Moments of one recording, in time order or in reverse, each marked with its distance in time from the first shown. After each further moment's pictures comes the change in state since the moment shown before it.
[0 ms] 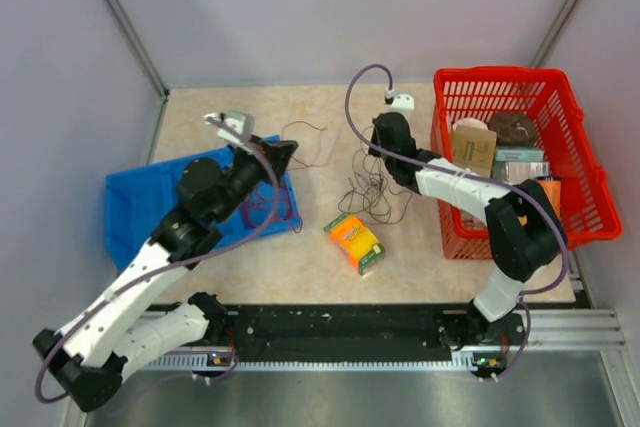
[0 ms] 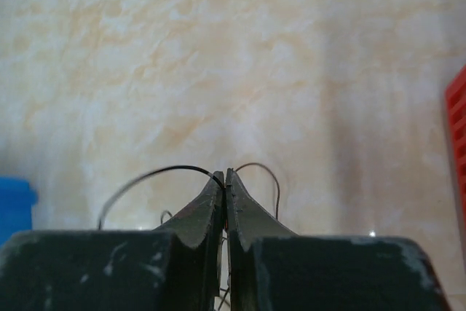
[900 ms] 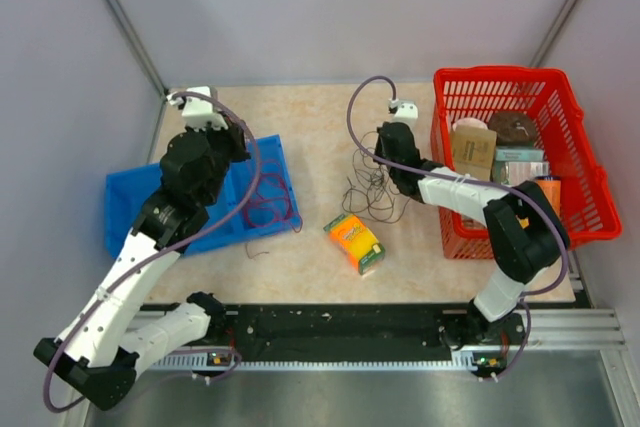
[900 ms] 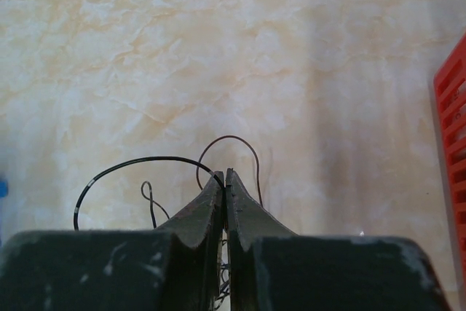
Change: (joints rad) left arm 0.123 -0.004 0.226 -0.328 -0.386 0.060; right arm -0.019 0.011 -0.080 0.124 0.066 -0.031
